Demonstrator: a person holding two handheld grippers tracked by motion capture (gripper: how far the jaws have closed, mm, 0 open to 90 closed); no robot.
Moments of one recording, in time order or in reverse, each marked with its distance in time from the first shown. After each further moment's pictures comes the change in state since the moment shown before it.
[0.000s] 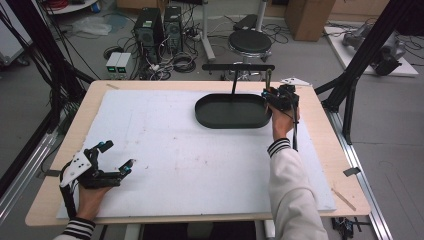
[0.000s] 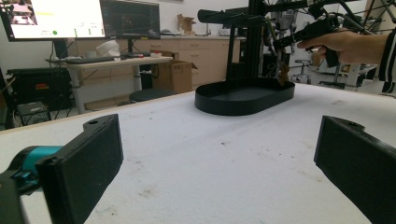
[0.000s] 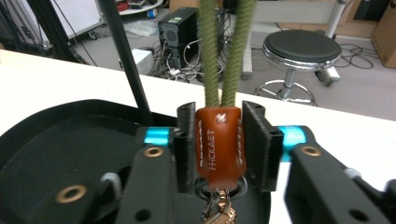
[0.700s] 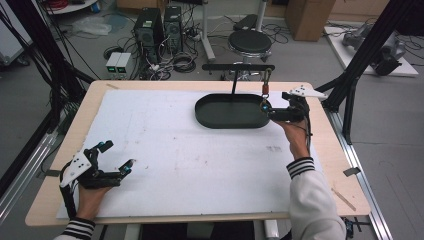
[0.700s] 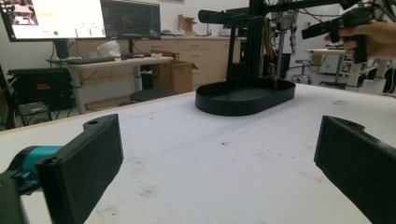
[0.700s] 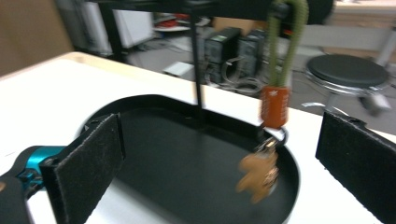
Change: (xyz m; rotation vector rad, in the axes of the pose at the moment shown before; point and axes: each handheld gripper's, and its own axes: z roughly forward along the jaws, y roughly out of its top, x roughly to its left) left arm 0.000 0.000 0.000 0.002 0.006 0.001; right arm 0.007 -0.012 -0.062 -0.083 0.206 -0.060
